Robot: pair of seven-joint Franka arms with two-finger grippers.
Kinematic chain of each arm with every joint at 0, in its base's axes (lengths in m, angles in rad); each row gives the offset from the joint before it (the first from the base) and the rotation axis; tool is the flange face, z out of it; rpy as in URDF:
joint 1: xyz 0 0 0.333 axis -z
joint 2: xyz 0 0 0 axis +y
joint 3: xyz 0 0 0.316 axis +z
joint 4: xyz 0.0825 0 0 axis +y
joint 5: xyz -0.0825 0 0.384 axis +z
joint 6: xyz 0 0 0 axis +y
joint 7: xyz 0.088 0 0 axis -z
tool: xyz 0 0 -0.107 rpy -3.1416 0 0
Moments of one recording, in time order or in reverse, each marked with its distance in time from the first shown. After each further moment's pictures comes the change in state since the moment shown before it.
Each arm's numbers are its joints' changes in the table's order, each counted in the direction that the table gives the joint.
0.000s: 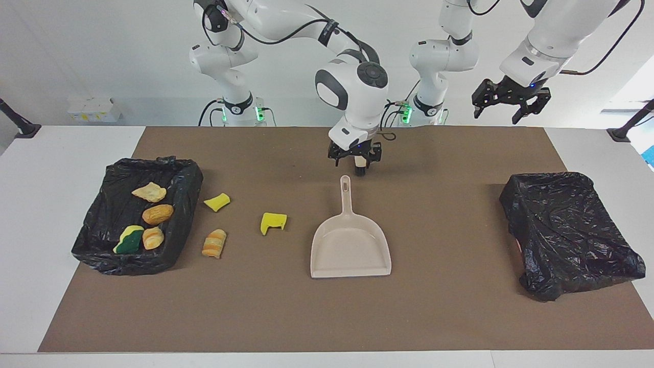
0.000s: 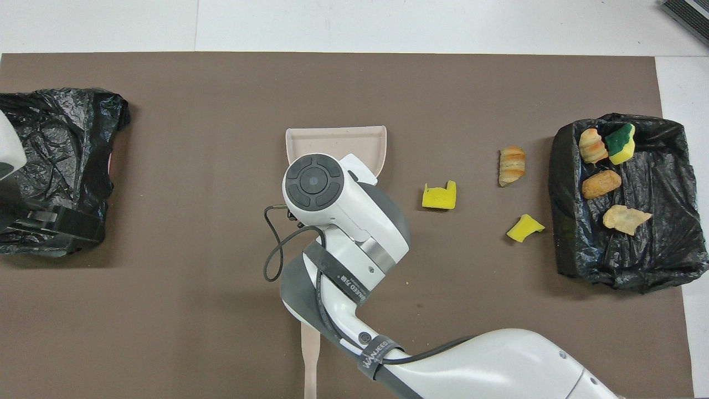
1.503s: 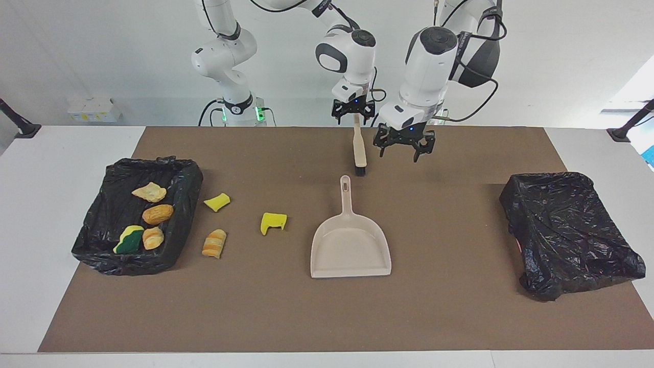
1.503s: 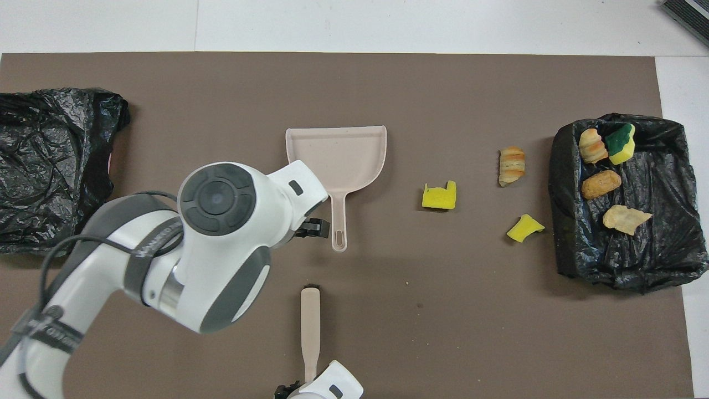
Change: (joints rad) left arm 0.458 0.217 -0.032 0.305 -0.001 -0.673 -0.523; right arm -0.305 -0.300 0.006 0.623 0.108 -0.387 0.195
